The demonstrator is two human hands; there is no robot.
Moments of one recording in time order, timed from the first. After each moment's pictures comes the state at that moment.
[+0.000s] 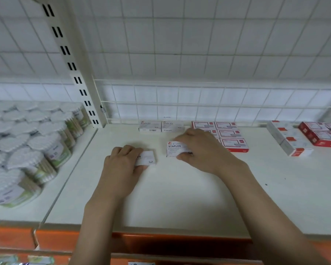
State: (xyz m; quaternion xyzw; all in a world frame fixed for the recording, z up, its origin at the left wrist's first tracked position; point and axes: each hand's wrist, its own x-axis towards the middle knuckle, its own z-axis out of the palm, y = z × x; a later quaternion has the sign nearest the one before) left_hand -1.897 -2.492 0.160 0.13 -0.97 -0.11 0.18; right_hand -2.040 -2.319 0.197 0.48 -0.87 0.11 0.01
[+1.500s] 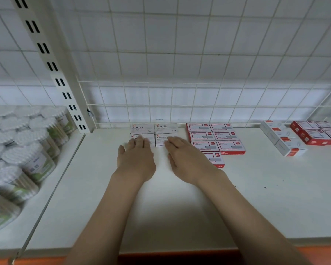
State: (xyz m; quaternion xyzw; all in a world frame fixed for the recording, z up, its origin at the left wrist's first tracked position) left_hand -1.968 -2.476 0.176 0.21 -0.97 -0.04 -0.09; right_hand -2.038 -2.348 0.165 0.45 -0.89 0.08 -0.01
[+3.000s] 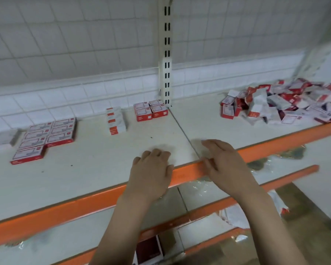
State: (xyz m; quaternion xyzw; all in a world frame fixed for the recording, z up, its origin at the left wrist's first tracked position) left_hand -2.011 -2.013 0.191 -0.05 -0.99 -0.10 0.02; right_hand -2.045 -1.827 0.184 0.18 -0.96 0.20 0.08
